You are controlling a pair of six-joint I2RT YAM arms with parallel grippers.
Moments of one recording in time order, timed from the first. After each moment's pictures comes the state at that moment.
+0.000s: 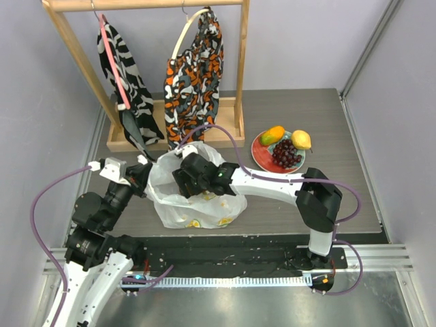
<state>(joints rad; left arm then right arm) -0.37 0.30 0.69 -0.31 0.07 -0.09 1.10 1.84 1.40 -0.34 0.16 0.42</state>
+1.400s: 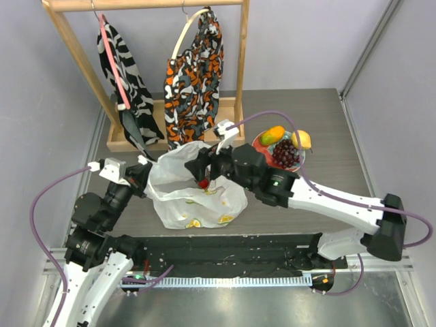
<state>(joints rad) -0.37 0.30 0.69 -0.31 0.07 -0.09 1.10 1.34 1.14 0.04 0.20 0.41</state>
